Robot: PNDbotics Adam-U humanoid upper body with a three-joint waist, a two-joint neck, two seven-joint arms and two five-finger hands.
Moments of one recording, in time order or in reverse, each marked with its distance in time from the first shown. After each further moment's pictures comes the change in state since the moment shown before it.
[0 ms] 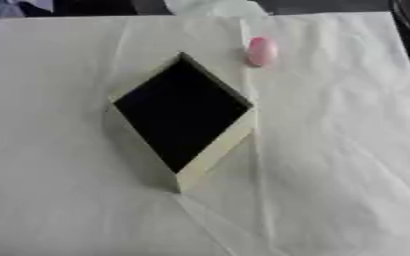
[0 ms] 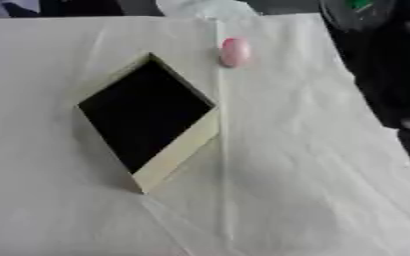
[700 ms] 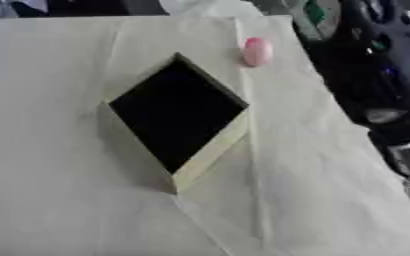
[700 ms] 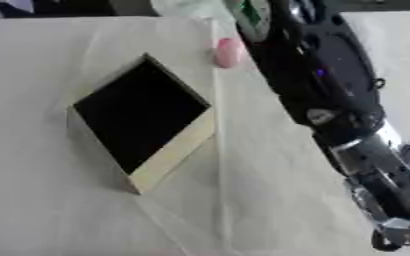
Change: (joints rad) left arm -0.007 0.000 -0.009 0.000 0.006 -0.001 -0.013; right arm -0.070 0.202 -0.042 0.350 0.184 -0.192 0.214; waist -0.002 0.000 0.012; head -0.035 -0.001
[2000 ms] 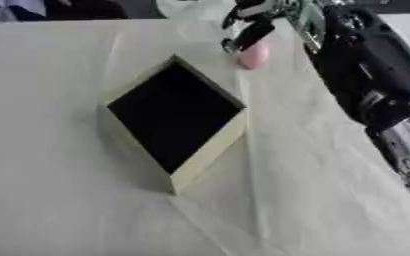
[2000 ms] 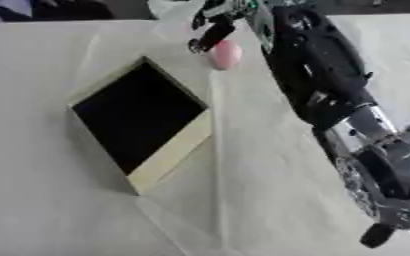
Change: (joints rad) left arm 0.009 0.000 -0.001 0.000 0.003 0.002 -0.007; right arm -0.076 -0.034 -0.168 0.556 0.153 -0.376 0.030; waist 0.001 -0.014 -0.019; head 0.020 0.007
